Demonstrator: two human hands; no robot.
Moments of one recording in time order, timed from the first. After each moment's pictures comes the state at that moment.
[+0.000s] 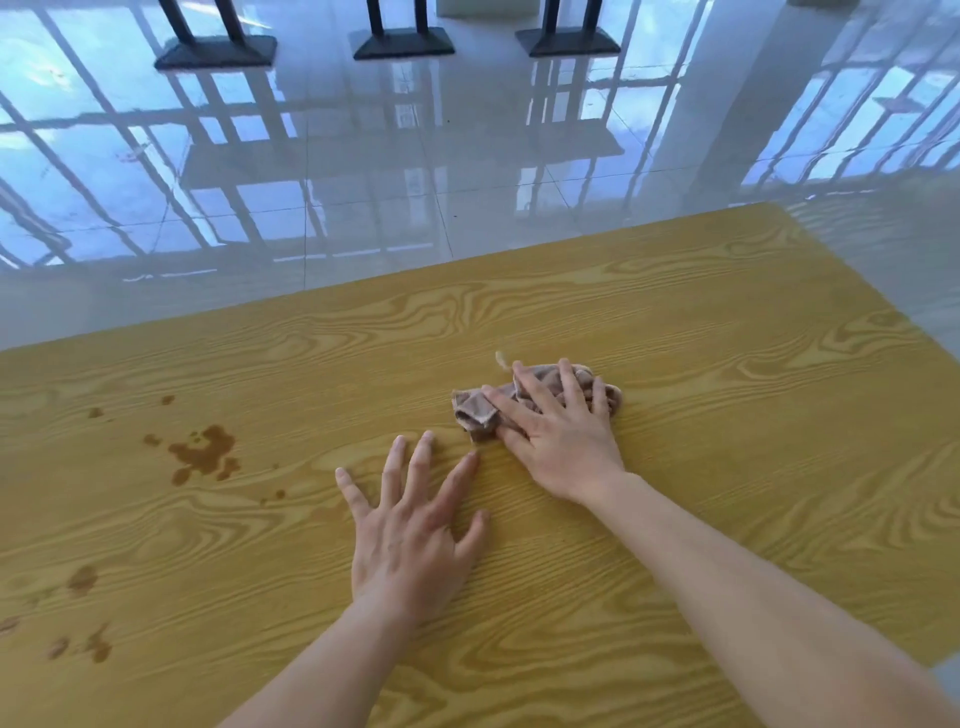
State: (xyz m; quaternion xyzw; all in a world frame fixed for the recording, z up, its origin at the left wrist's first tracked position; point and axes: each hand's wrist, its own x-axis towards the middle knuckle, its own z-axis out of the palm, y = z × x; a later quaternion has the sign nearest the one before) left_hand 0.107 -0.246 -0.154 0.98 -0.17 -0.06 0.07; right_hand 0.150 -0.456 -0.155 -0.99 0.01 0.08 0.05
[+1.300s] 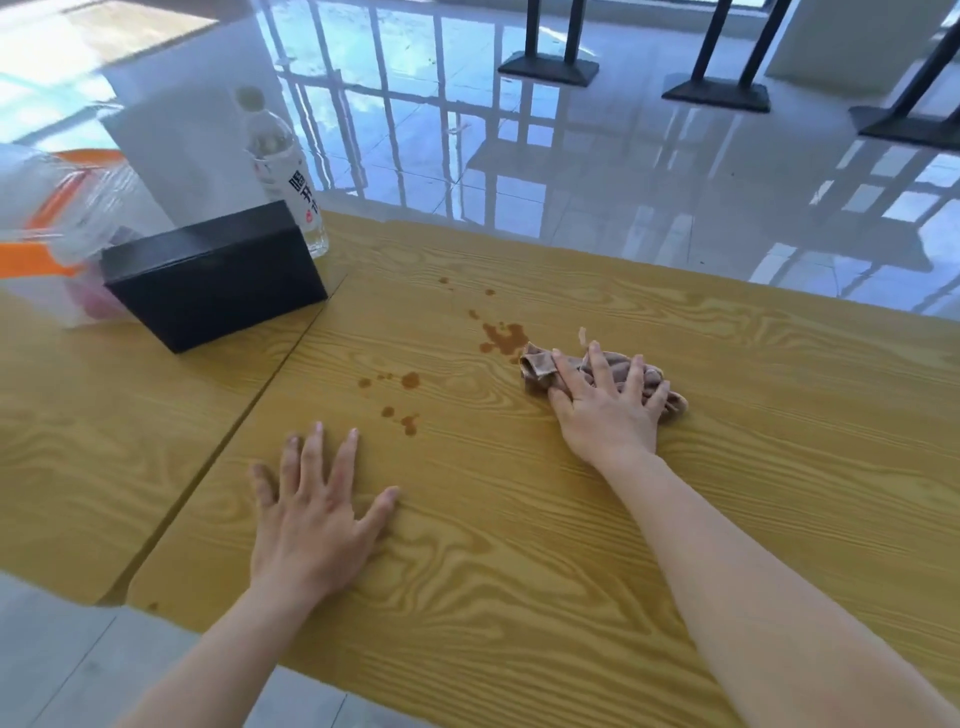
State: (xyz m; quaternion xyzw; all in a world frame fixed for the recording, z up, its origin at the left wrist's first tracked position) left_hand -0.034 0.027 -0.169 0.98 0.20 -0.04 0.08; right_hand 0.160 -0.232 -0.153 -0.99 -0.10 0.12 0.07
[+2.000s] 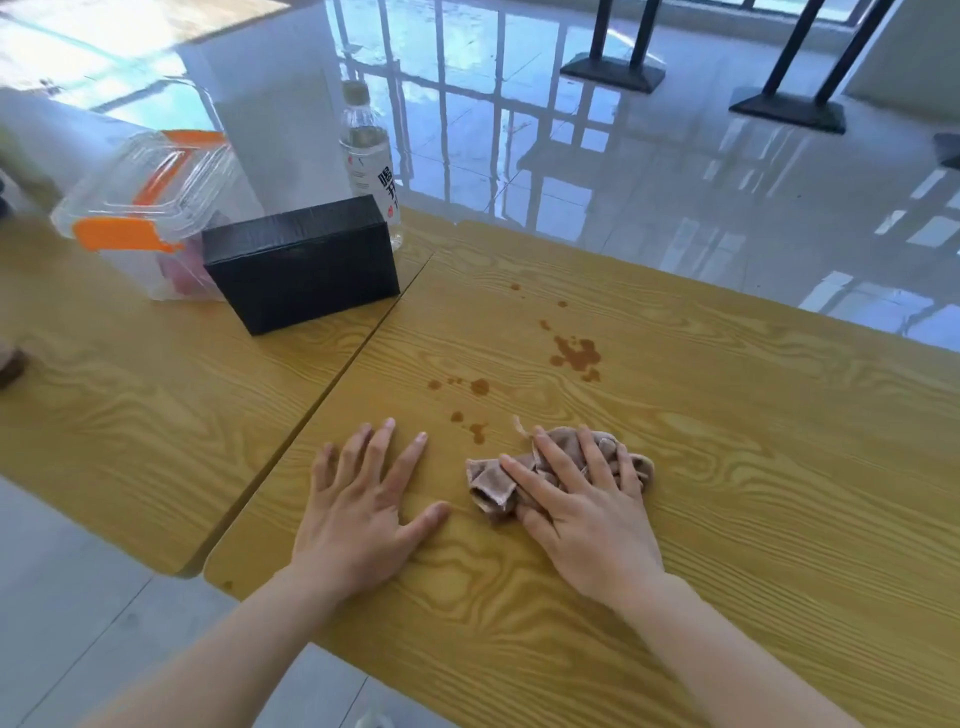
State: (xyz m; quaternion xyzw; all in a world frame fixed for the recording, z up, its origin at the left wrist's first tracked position) left_hand -0.041 0.058 -0.162 0.99 0.13 -0.04 0.07; right_hand 0.058 -0.184 -0.152 -0.94 -0.32 0.09 0.05
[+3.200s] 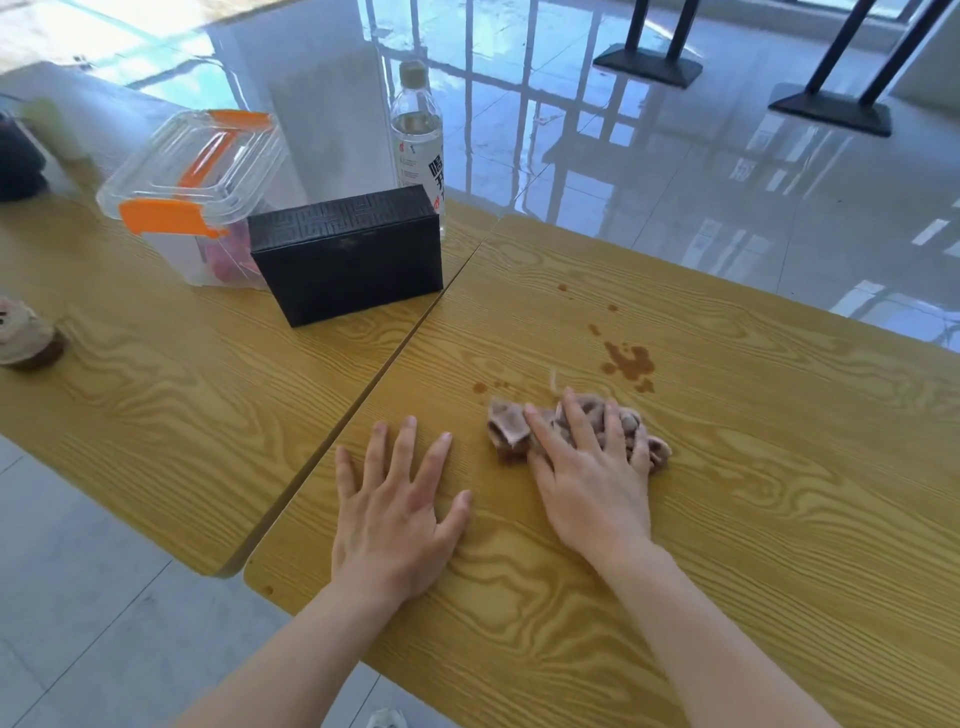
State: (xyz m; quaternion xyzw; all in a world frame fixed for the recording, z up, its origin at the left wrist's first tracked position) left_hand -0.044 0.063 -0.166 0.97 0.20 0.00 0.10; right_hand 0.078 -0.110 -0.158 -0.97 -0.24 0.07 0.07
